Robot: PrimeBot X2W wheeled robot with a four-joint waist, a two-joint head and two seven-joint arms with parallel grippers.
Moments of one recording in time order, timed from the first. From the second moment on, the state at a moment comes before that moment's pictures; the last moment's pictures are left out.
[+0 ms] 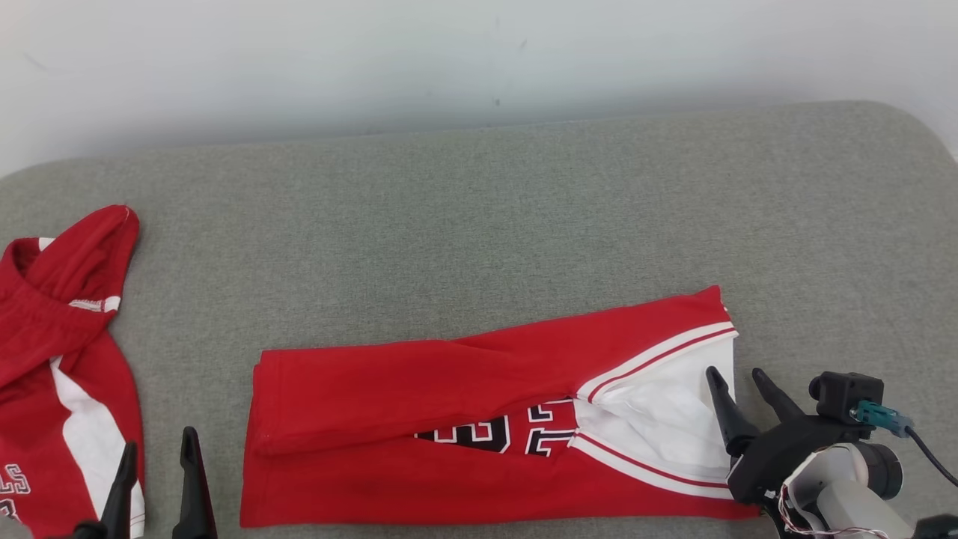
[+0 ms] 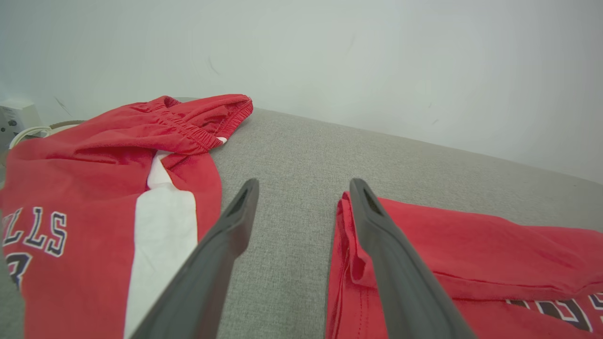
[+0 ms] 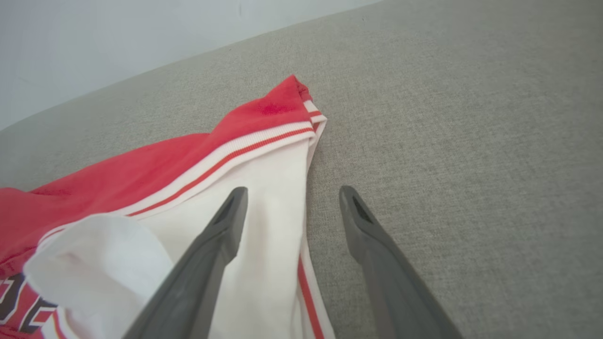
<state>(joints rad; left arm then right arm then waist) -0.04 0.10 0.09 0.06 -0.28 0.02 -0.26 -0.39 -0.35 0.50 0.60 0.65 0.13 -0.17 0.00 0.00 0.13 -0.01</state>
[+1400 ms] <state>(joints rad) -0.06 0.05 0.17 0.08 -0.22 -0.04 -0.26 -0.49 -0.47 0.41 0.74 0.64 0.13 -0.17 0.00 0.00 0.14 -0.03</state>
